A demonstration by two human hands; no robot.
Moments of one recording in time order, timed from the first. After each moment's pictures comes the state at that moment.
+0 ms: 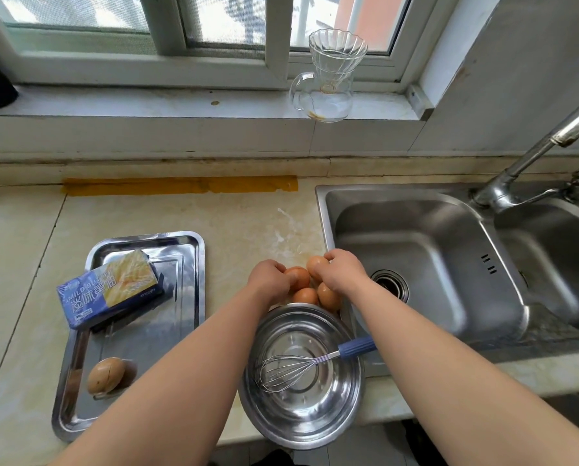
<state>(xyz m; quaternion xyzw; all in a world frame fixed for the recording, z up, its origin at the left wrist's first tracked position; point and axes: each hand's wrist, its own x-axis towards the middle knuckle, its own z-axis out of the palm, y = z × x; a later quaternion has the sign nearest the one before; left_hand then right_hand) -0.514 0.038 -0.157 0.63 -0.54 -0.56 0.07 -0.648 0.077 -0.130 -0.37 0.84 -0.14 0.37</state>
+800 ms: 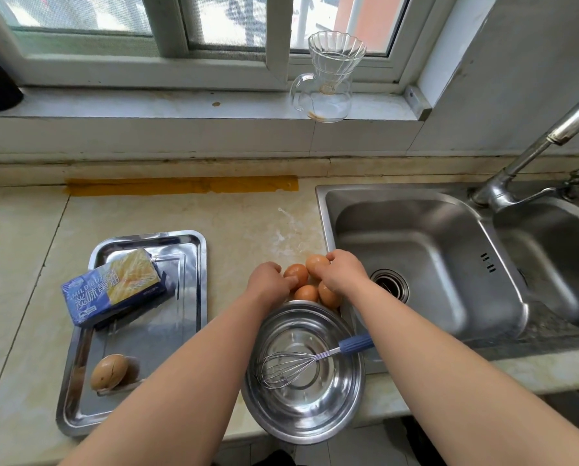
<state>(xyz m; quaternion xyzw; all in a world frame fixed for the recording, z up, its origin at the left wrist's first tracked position) -0.508 0.048 -0.152 0.63 -0.58 -0.51 0.05 -0.643 0.083 -0.125 -0.36 0.85 -0.13 0.37</state>
